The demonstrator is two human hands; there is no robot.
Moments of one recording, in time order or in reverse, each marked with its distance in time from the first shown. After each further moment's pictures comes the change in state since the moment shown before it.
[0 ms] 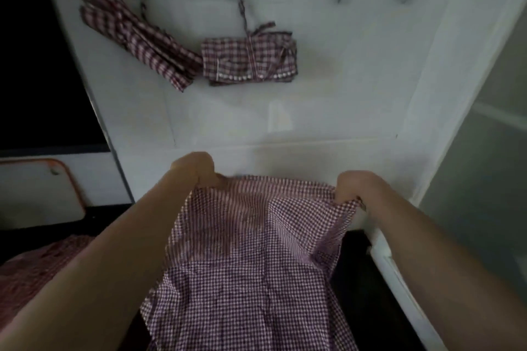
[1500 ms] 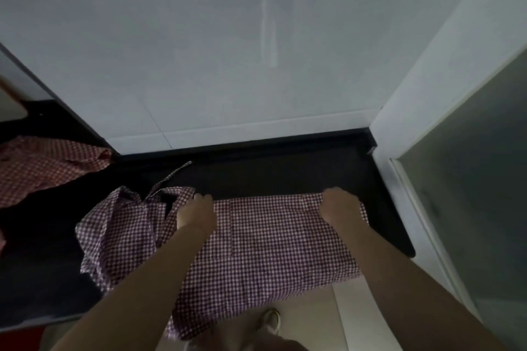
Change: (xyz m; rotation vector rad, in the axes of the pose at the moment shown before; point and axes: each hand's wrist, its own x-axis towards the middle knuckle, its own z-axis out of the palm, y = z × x) left_hand -0.035 0.026 0.348 -0.005 -0.327 -0.105; right_hand 0.046 0.005 0.306 0.184 -0.061 0.079
